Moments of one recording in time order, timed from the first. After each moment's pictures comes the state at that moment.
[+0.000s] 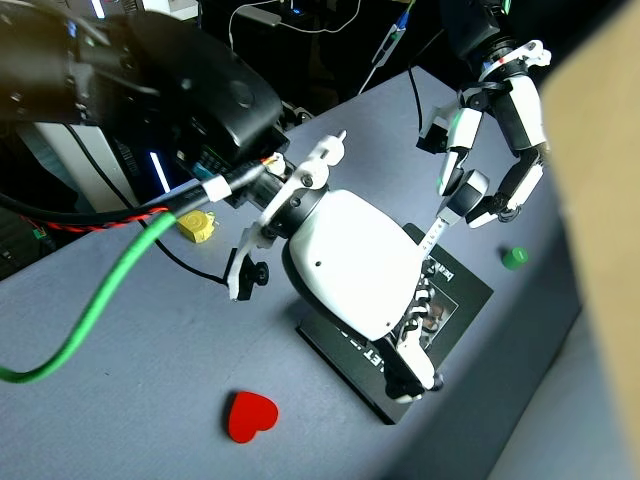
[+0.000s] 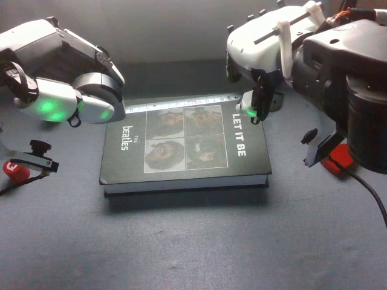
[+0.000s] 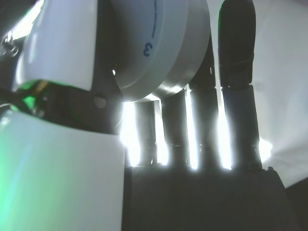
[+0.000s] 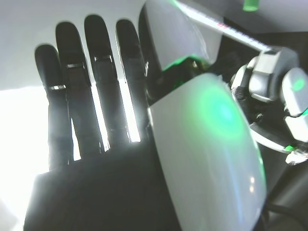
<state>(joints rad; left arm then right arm) 0.57 -0.81 1.05 -0.42 -0.36 0.58 -0.10 -1.30 0.95 1.70 0.81 -2.77</state>
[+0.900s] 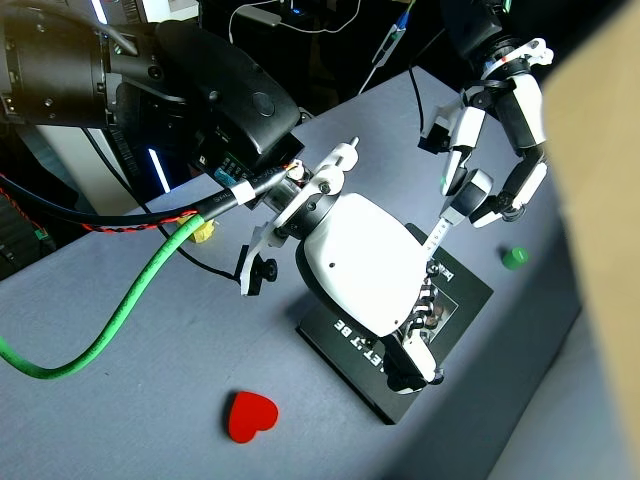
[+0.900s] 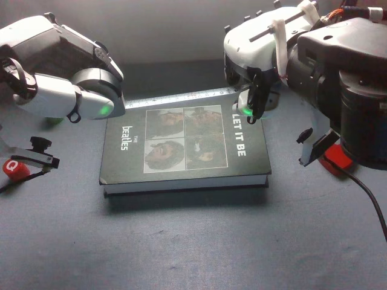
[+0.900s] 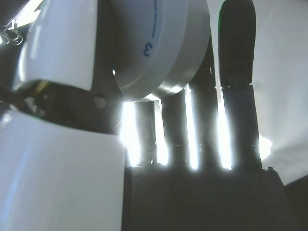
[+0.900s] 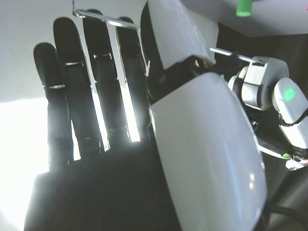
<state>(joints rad) 0.57 -0.81 1.05 -0.43 -0.37 0.58 -0.09 -1.32 0.97 1.72 0.81 -2.77</state>
